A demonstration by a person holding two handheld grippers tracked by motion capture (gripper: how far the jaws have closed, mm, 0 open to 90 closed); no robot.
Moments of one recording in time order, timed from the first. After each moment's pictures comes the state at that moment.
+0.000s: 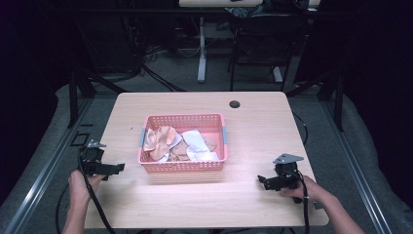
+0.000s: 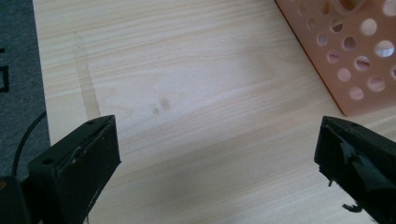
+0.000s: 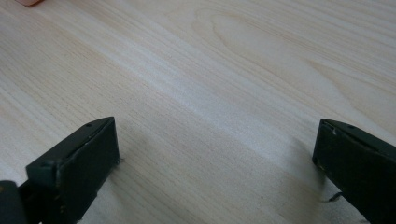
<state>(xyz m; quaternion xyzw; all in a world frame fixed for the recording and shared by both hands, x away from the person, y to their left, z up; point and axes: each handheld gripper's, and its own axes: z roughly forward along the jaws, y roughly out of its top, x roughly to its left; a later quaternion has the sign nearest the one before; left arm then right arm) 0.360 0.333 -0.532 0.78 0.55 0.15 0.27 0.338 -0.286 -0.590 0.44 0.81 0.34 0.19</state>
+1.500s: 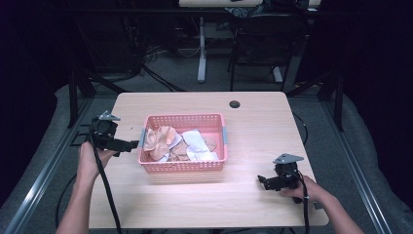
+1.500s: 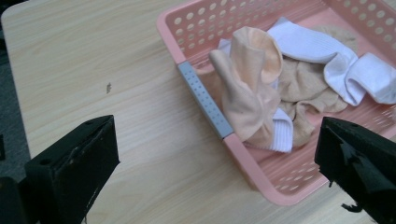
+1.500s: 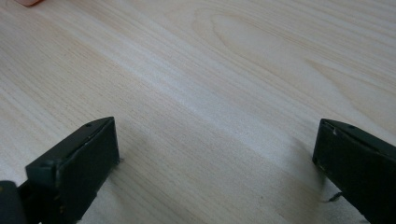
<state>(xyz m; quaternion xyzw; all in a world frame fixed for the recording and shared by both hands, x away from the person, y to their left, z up) 0.395 0.267 -0.444 0.81 0.47 0.17 0.31 0.338 -0.286 -0.590 0.44 0.81 0.34 0.19</state>
